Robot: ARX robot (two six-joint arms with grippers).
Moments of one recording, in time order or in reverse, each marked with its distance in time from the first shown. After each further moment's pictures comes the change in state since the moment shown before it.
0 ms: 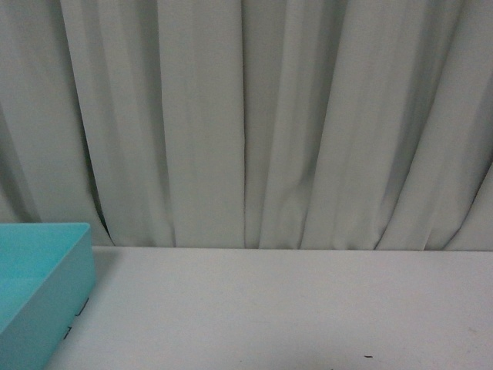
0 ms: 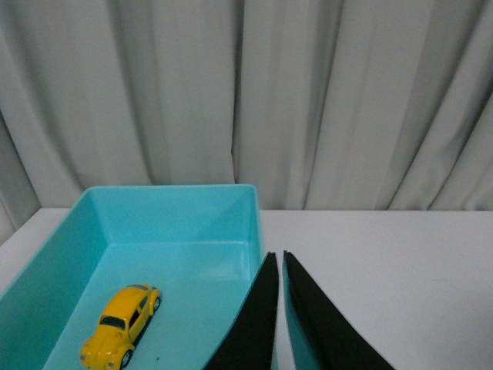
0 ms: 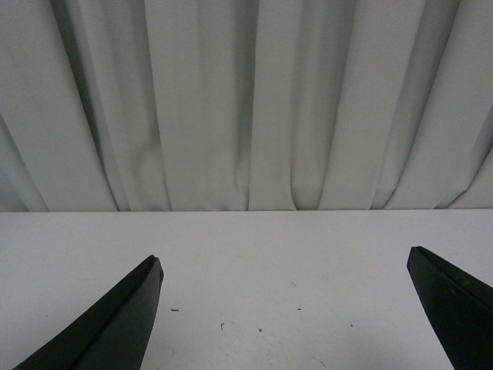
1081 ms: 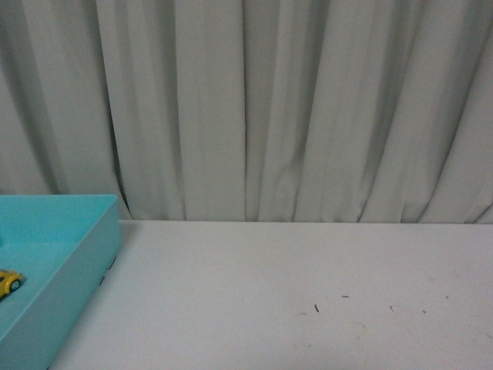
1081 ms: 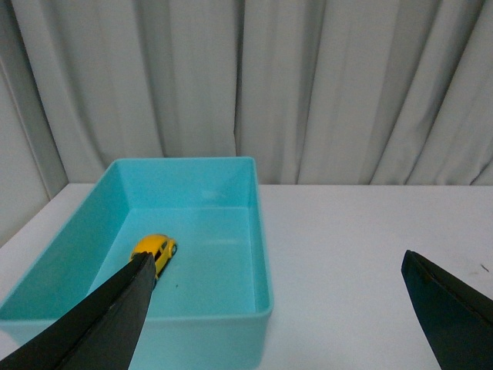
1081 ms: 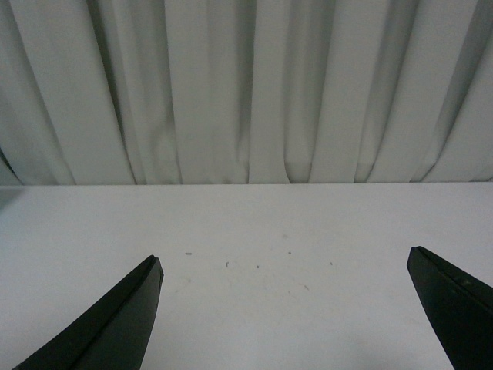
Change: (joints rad) left arm 0.000 0.000 0.000 0.000 0.000 0.000; right arm 0.000 0.000 0.000 0.000 0.000 0.000
